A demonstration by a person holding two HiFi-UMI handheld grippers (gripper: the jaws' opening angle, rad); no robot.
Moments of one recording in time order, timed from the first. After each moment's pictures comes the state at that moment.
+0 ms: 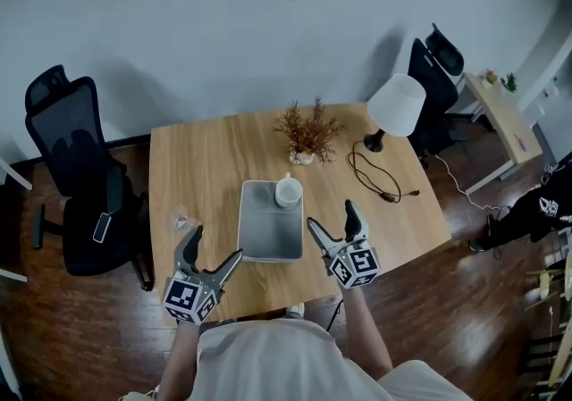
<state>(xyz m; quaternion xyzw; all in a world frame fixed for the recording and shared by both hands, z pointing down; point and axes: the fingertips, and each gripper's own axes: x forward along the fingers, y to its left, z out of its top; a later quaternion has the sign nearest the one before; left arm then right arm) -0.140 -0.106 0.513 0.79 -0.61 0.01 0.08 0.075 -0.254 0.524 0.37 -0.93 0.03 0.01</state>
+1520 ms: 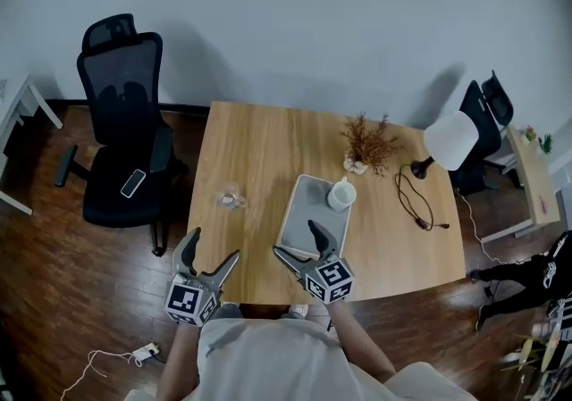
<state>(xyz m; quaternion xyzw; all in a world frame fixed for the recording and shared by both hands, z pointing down) -0.229 0.000 0.528 0.69 -0.72 0.00 0.07 -0.101 -0.118 0.584 0.14 -0.98 0.07 0.14</state>
